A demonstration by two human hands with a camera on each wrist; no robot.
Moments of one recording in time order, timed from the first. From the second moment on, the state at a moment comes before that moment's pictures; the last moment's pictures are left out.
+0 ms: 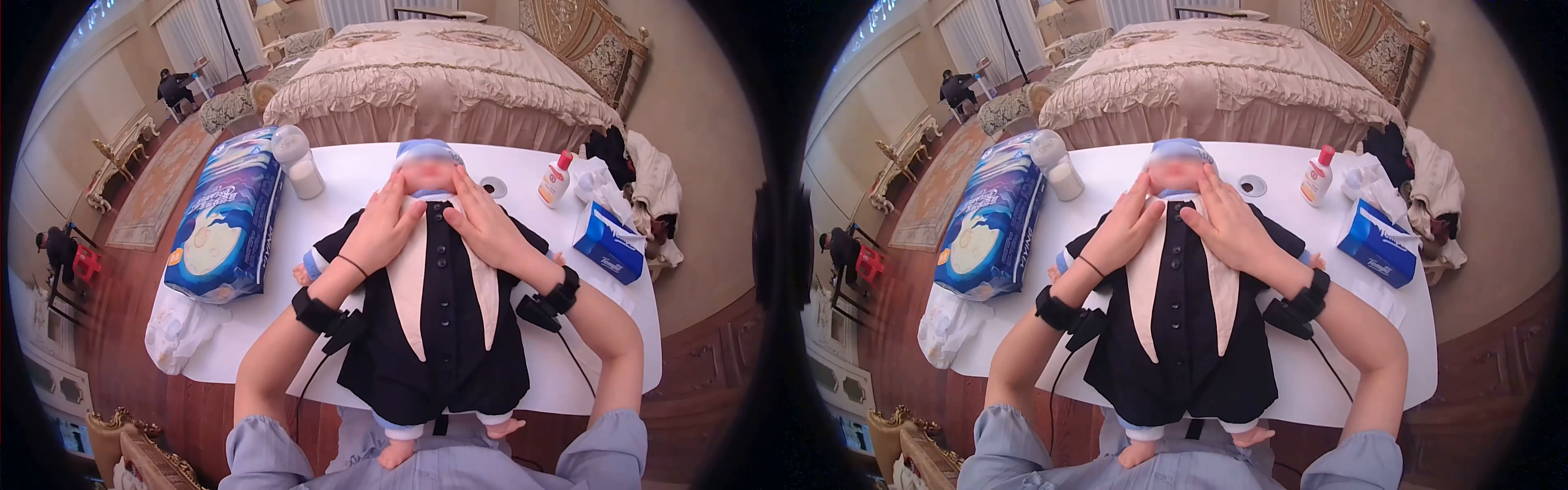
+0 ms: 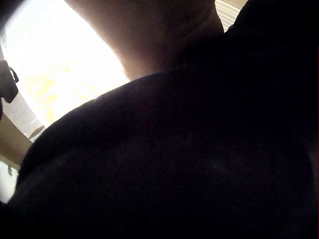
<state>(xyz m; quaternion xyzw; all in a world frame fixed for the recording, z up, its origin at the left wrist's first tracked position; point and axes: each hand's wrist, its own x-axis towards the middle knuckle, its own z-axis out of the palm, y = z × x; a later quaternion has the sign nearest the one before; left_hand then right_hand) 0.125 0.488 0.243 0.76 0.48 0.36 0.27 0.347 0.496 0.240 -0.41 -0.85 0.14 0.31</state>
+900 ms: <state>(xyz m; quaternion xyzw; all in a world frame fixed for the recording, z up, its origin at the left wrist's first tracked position) 0.138 0.490 0.234 0.78 0.47 0.41 -0.11 0.325 0.494 0.247 -0.43 -0.84 0.09 0.31</state>
